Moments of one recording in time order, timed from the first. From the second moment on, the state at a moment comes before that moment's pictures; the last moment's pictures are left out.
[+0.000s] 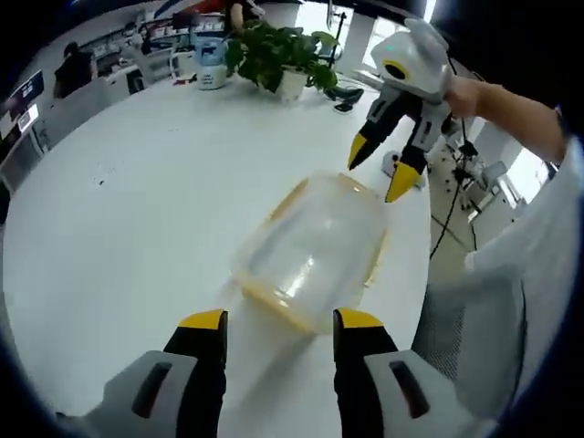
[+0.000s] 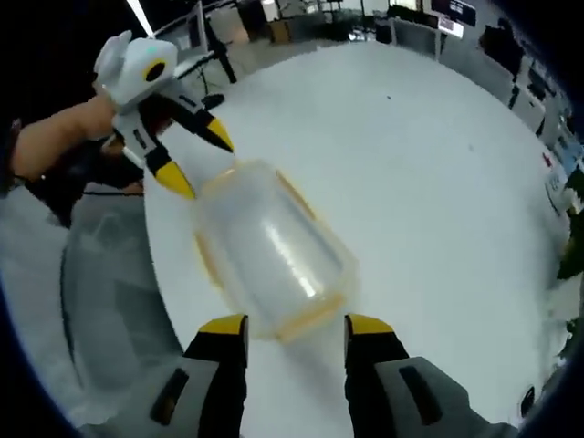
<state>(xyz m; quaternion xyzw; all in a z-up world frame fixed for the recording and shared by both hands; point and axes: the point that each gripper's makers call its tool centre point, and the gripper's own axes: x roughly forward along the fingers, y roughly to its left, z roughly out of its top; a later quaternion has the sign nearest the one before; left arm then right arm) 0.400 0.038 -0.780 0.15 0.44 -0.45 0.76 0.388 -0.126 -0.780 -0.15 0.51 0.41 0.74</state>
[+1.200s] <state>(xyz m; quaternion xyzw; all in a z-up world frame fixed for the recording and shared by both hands) 0.395 0.019 -0.796 -0.01 0.51 -0.34 0.79 0.390 -0.115 -0.800 0.04 0.55 0.28 0.78</state>
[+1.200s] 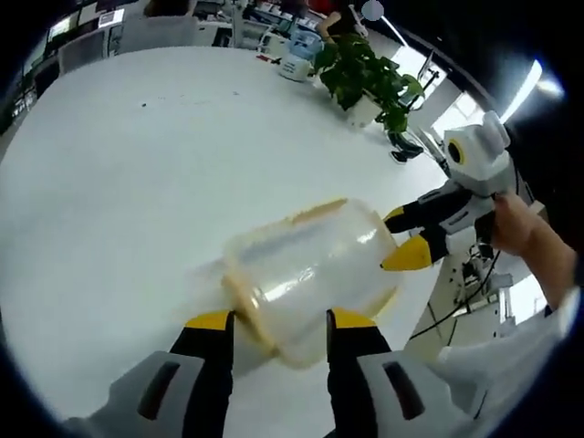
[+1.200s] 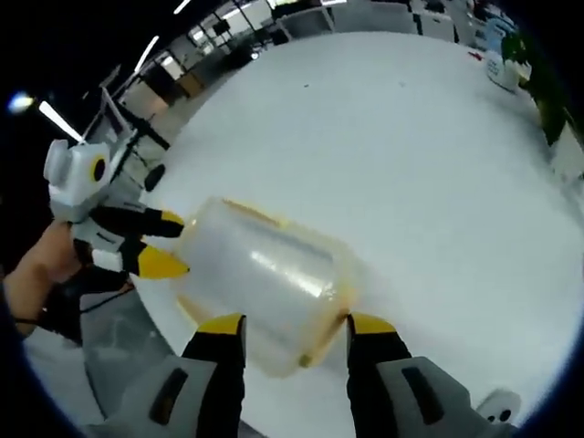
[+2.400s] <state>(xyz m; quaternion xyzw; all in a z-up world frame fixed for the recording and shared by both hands) 0.389 0.014 -0.802 -0.03 0.54 -0.34 0.77 0.392 -0.112 -0.801 0.05 0.56 0.27 0.78</state>
